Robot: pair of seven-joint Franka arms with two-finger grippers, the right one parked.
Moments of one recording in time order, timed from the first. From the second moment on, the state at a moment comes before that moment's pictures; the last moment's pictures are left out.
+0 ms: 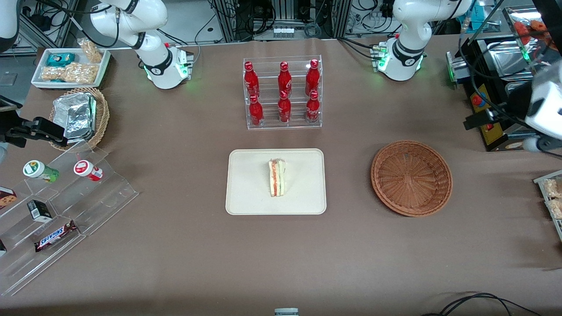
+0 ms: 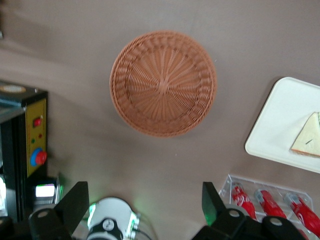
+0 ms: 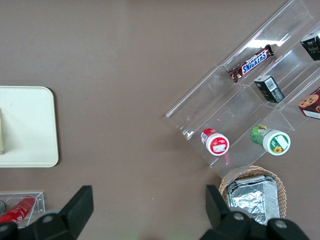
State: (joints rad) arm 0.06 0.10 -0.17 -1.39 0.00 1.33 -0.37
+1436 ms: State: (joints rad) arm 0.04 -0.06 -0.13 -1.60 0.01 1.44 -0.10
